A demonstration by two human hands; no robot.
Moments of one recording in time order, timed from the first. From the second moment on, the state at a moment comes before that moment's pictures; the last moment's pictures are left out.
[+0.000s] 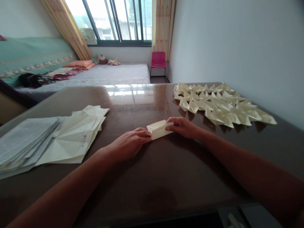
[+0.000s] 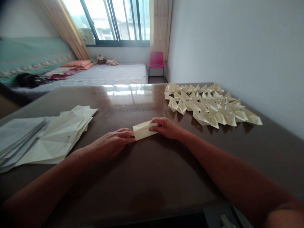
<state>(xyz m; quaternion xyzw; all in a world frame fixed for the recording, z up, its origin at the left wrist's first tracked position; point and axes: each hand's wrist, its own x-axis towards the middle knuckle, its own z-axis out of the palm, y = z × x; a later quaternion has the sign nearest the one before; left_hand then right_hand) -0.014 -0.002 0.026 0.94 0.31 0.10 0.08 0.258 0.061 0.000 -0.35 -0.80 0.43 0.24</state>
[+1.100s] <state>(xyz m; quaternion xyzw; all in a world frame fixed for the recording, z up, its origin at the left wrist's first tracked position) 0.009 -0.014 -0.002 0.93 0.37 0.03 0.04 0.228 0.062 -0.009 -0.50 -0.84 0.06 0.19</state>
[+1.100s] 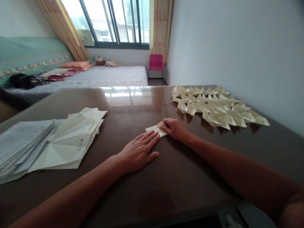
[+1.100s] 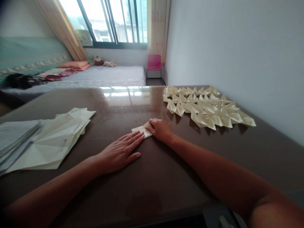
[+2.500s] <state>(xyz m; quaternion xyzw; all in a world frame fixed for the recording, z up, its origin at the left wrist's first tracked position) -0.006 -0.003 0.015 0.86 0.49 0.14 0.01 0.249 0.047 0.005 -0.34 -0.92 0.10 0.18</state>
